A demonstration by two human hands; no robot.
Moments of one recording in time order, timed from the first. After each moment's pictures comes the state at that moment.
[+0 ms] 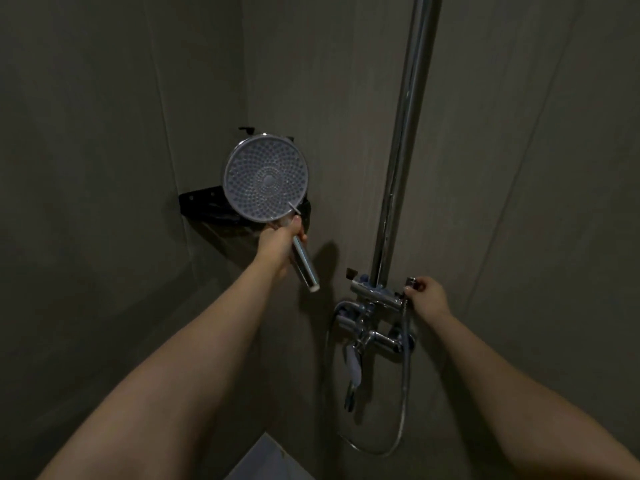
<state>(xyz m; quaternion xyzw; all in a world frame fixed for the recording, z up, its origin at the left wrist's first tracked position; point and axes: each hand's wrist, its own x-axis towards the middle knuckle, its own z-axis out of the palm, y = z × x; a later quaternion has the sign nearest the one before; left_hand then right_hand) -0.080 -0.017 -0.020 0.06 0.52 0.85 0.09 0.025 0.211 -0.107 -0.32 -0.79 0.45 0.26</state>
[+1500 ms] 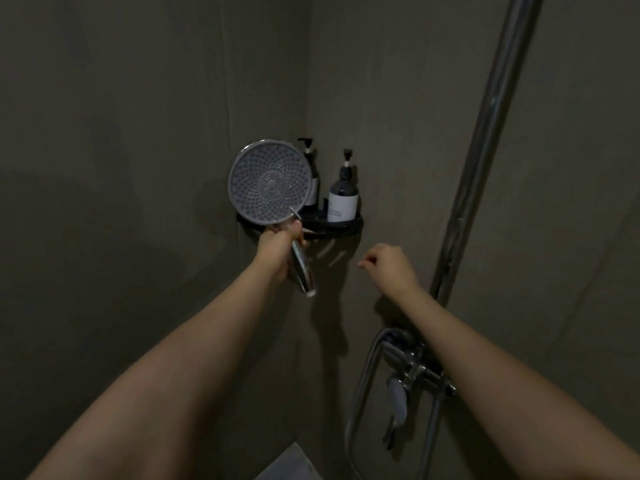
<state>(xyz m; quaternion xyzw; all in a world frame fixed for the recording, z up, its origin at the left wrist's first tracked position) -0.136 -0.081 -0.020 0.05 0.55 0.83 -0.01 -0.075 0.101 -0.032 -0.01 -0.96 0.19 0.23</state>
